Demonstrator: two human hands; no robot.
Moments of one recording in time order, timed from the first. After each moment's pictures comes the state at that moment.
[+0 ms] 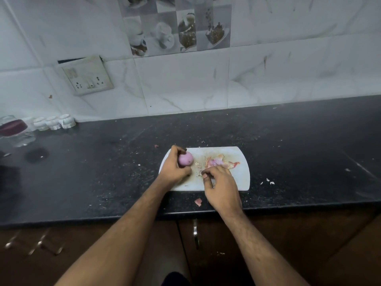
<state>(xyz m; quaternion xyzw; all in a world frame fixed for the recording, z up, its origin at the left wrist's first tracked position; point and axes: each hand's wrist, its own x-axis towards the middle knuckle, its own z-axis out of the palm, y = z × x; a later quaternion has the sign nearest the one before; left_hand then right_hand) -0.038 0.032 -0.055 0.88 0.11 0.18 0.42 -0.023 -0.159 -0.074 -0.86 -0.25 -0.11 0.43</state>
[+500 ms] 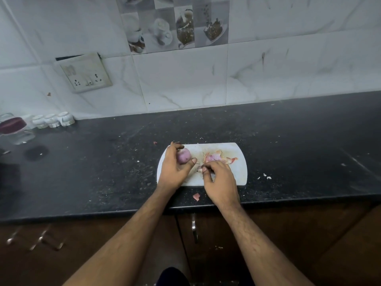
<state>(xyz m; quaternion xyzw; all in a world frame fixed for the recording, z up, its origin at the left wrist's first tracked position) -0.059 0.005 -0.060 0.86 0.10 0.30 0.40 -0.027 -0.161 -0.071 -0.85 -0.22 -0.11 0.47</state>
